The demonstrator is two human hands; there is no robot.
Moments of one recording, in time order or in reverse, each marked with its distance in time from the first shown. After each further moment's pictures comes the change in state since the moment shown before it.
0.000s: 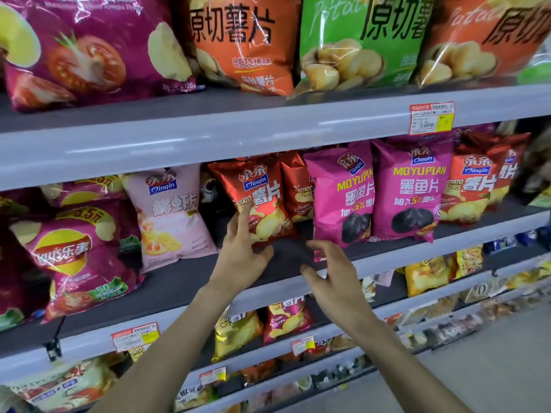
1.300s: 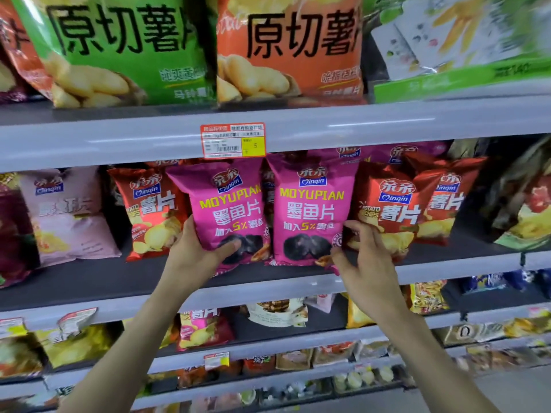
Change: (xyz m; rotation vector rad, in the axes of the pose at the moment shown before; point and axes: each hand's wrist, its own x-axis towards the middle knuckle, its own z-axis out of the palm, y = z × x) left_hand 0.020 0.155 0.121 -0.078 0.223 -0.375; right_hand 0.093 0.167 -0.248 -0.133 0.069 -0.144
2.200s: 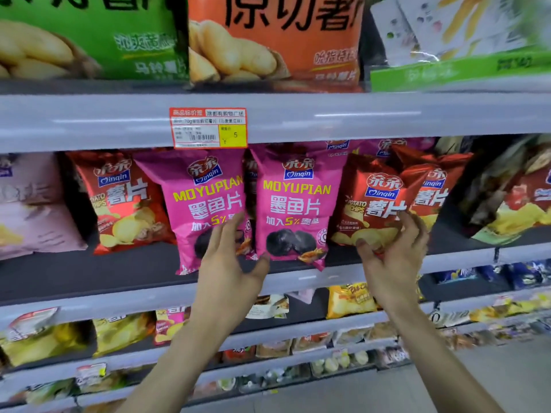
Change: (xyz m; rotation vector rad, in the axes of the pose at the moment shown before) left_hand -0.058 0.035 0.075 0.003 0.042 0.309; right_hand 0.012 0.055 -0.022 0.000 0.318 0.191
